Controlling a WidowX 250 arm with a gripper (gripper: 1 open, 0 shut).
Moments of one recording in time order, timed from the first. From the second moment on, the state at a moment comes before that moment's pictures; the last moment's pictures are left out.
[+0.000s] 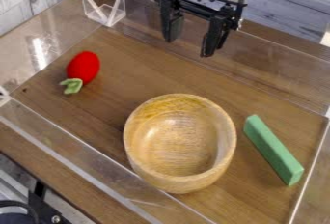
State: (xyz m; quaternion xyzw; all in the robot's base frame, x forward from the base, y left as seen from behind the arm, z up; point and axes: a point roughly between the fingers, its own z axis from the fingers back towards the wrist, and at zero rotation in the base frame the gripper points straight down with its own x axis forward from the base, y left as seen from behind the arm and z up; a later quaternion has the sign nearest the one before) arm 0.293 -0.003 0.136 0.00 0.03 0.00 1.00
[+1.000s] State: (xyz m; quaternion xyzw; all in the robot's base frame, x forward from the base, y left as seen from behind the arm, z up) arm 0.244 0.114 0.080 0.01 -0.01 0.07 1.00
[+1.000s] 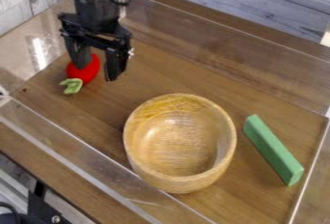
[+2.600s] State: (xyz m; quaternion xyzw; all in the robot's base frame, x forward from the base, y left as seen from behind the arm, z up) arm 0.288 0.139 0.063 -0.02 -0.02 0.04 1.00
